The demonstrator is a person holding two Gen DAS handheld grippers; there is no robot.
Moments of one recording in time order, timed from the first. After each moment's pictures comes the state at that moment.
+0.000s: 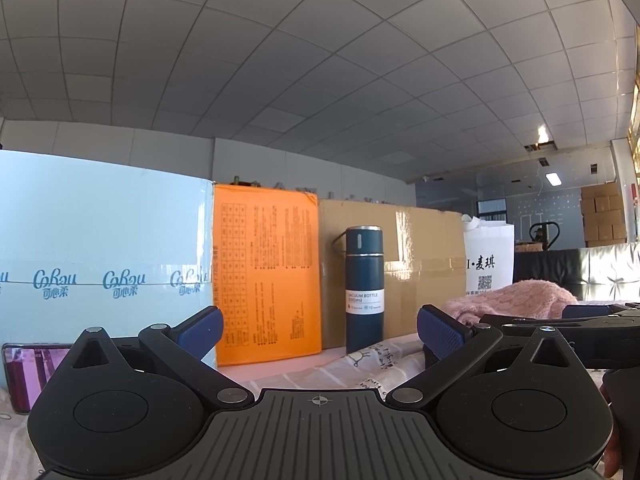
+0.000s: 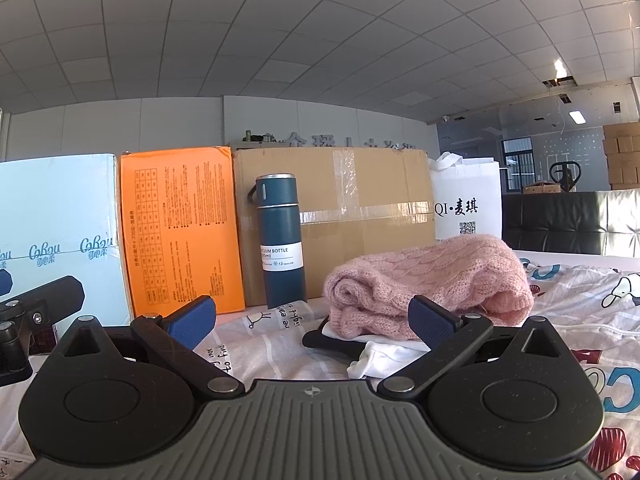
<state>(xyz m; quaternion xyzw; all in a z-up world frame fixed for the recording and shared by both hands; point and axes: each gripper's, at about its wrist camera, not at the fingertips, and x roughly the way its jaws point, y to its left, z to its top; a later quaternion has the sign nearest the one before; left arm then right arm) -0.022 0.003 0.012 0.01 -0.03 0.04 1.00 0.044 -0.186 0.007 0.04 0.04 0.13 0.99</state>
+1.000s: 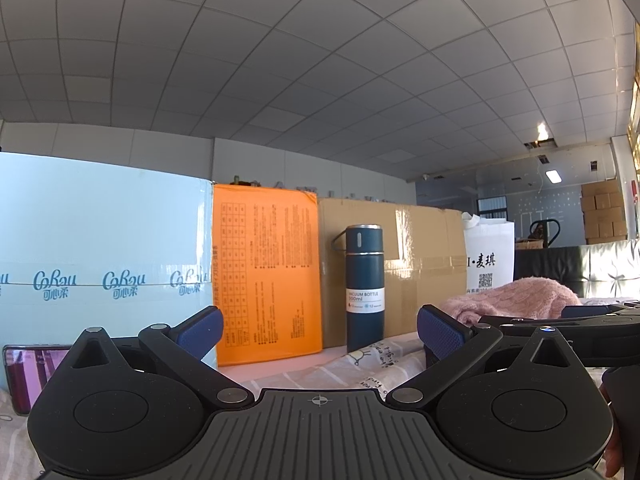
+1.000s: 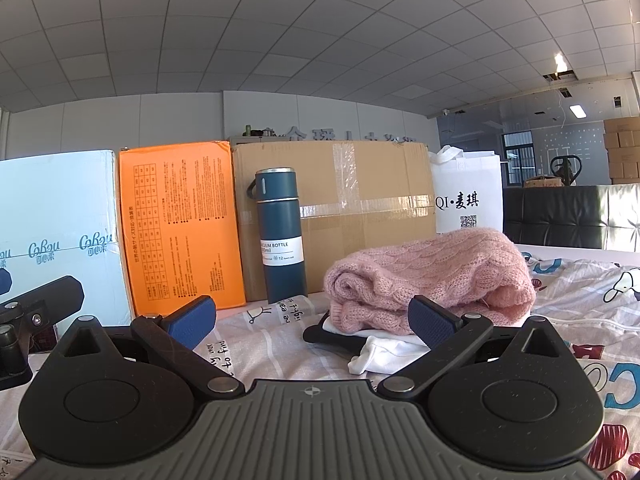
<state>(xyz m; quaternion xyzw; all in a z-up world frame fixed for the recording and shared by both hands) -0.023 0.002 0.012 0.02 -0.03 0.04 1.00 0.045 -0.186 0.007 0.04 0.05 0.13 0.99</state>
